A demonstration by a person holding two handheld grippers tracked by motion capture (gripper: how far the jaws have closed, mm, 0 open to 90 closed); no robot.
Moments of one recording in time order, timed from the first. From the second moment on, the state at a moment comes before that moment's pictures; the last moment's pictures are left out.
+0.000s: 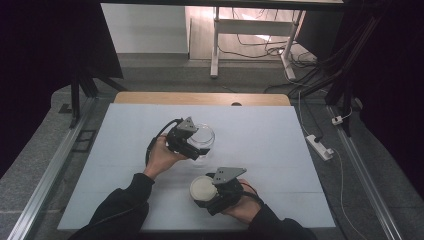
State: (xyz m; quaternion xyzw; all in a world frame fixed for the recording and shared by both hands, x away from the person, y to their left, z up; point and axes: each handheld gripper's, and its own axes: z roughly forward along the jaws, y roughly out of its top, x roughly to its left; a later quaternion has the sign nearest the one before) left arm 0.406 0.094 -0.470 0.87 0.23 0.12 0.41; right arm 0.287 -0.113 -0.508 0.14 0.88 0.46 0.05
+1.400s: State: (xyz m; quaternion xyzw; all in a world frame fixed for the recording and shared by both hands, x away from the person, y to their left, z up) left arm 0.435 0.090 -0.503 0.86 0.26 0.12 0.41; right arm 0.305 -0.098 -0.540 0.15 0.91 0.39 0.05
